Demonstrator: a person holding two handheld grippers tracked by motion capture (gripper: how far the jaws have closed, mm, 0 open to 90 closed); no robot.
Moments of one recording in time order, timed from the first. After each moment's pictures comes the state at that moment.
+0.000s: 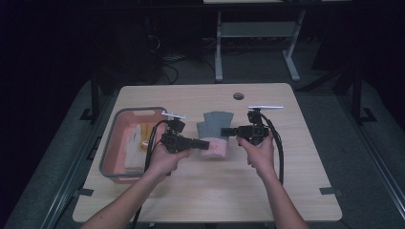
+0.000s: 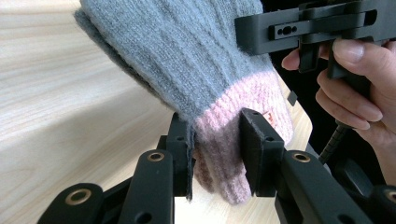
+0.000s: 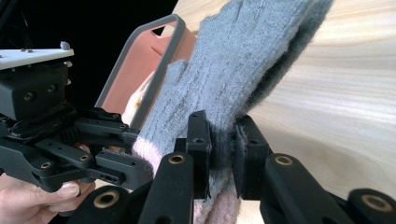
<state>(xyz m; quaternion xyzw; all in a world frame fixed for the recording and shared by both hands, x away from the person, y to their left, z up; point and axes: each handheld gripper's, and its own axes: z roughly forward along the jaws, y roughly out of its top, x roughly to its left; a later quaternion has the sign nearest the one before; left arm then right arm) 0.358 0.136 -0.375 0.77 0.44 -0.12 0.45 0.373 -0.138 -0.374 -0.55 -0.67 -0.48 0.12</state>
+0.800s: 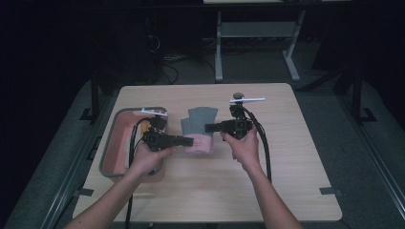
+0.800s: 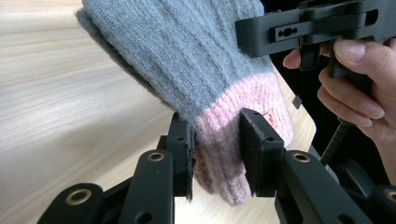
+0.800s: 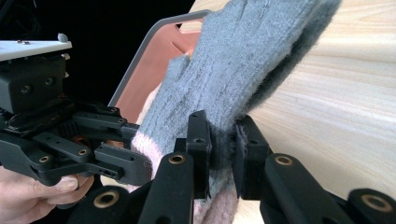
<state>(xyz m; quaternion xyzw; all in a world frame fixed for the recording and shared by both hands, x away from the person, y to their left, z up) 0.352 0.180 -0.358 0.76 0.45 -0.10 0.46 0.382 -0.092 -0.354 -0.52 -0.70 -0.47 0.13</state>
